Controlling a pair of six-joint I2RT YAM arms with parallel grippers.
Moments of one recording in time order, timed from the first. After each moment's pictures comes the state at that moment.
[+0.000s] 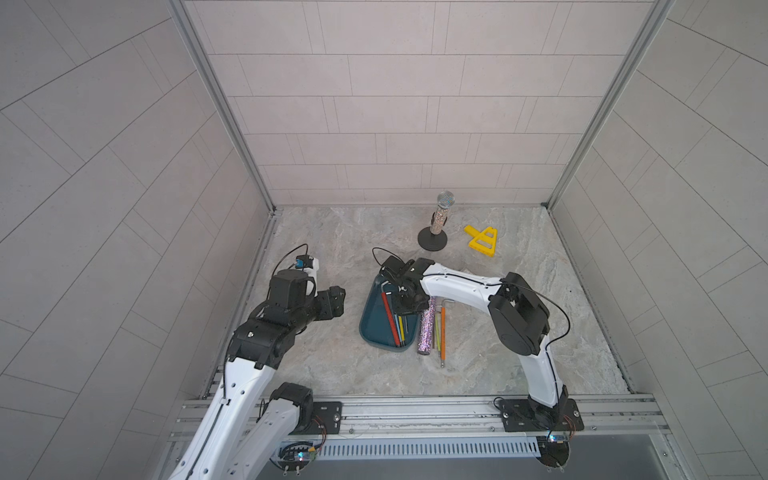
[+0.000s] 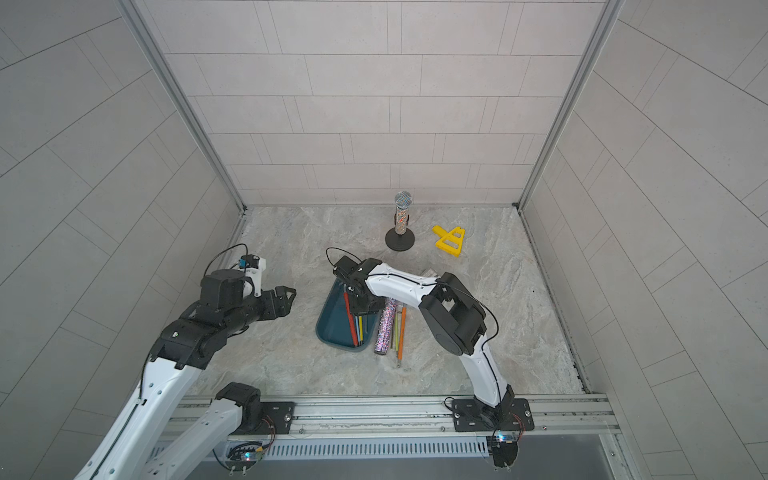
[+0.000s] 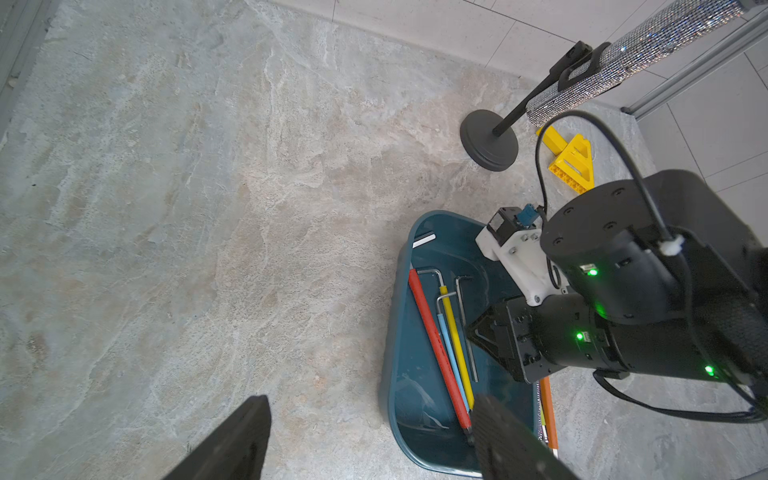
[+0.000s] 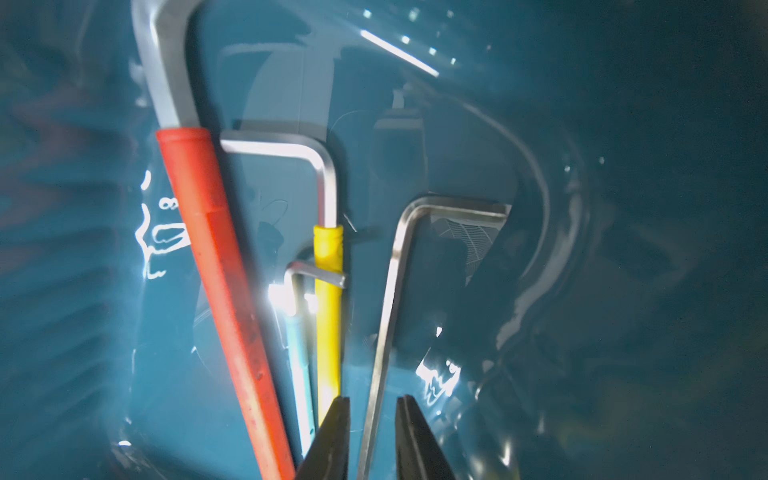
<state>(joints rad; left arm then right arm) -0.24 0.73 0.86 -0.83 0.10 -0.35 0.84 2.09 1.62 -0.92 0.00 0.73</state>
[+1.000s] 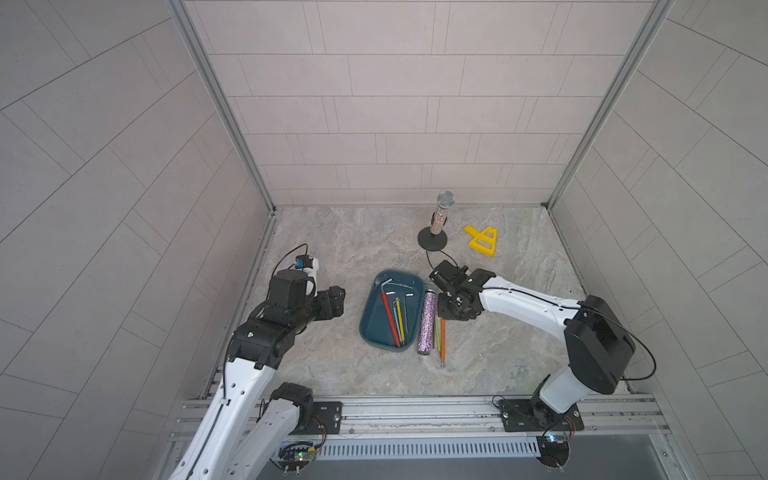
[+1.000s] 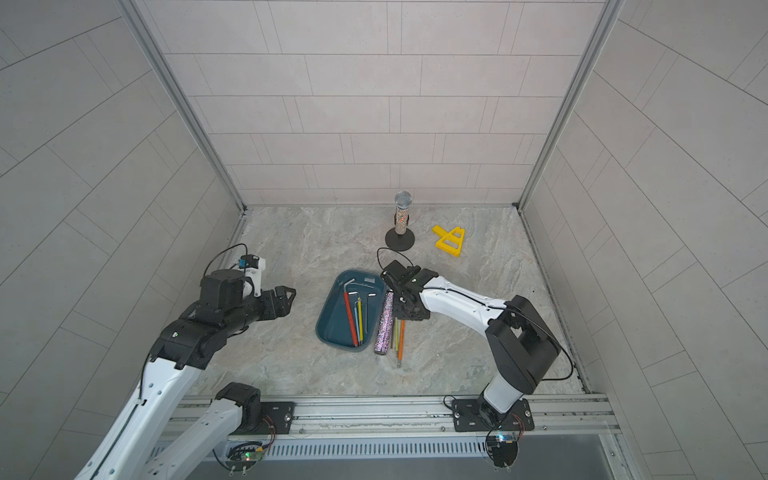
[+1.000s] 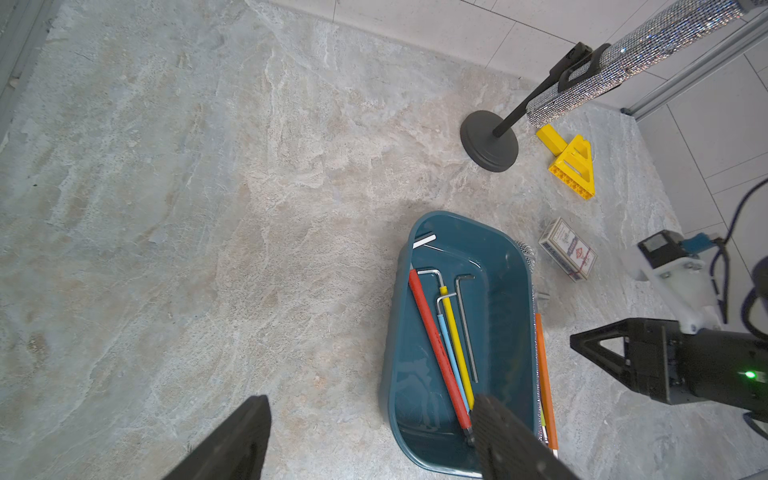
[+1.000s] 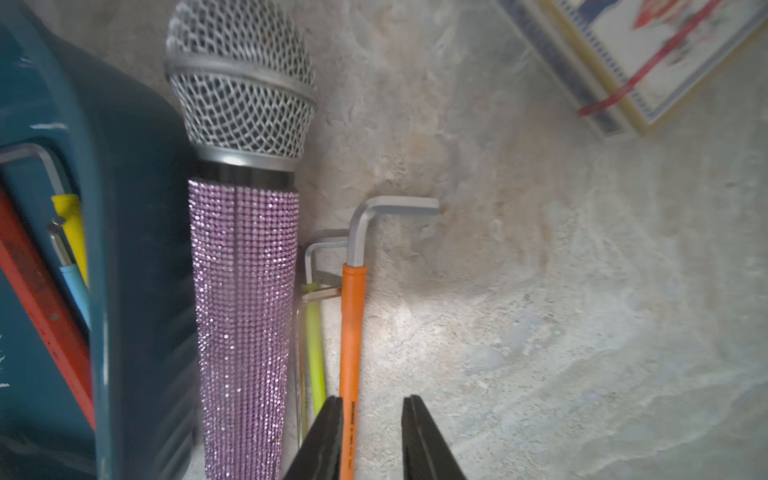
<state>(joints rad) -0.24 0.73 0.86 -0.83 0.10 -0.35 0.70 1.63 1.09 -0.79 0.09 0.80</state>
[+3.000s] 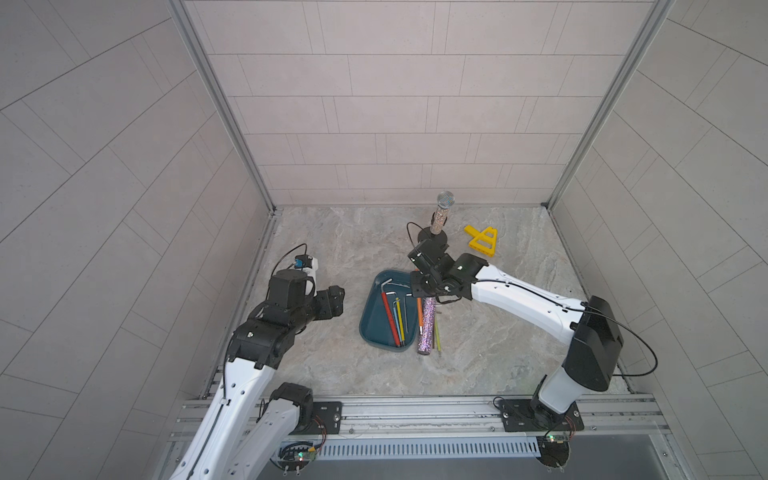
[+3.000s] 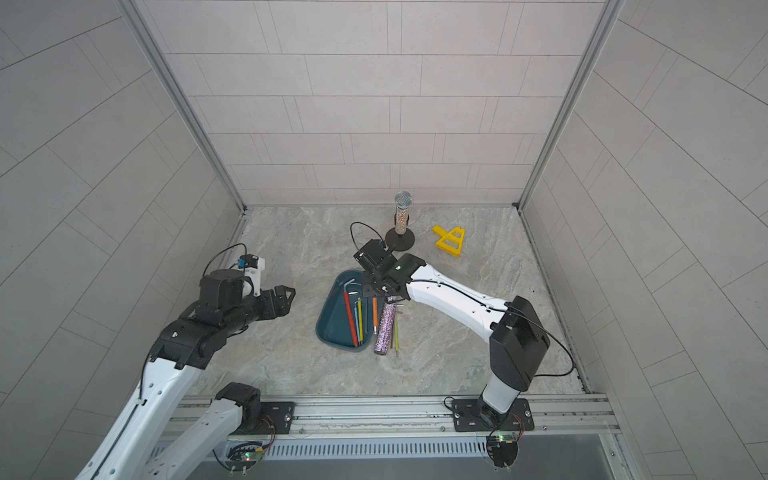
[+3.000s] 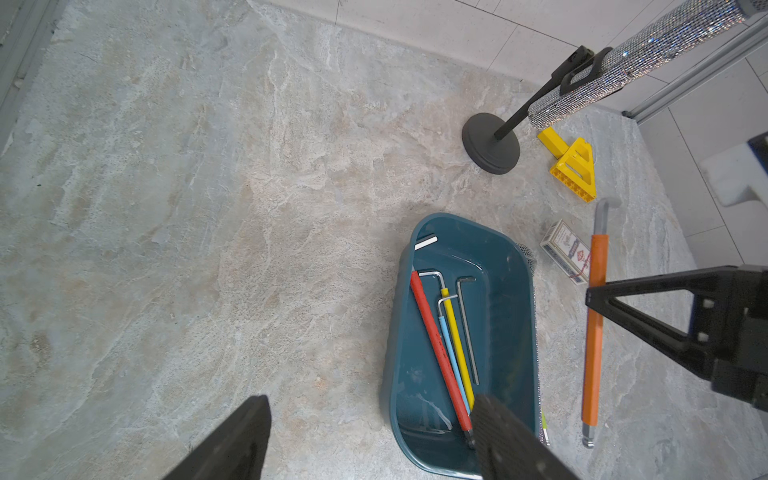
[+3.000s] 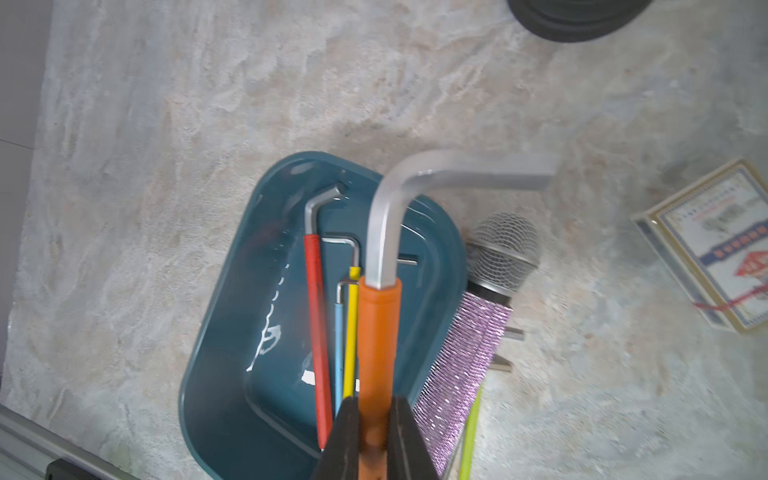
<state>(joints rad) -0.23 0.73 0.86 -0.83 0.10 -0.35 0.82 1.68 1.44 -0.76 0.11 0.71</state>
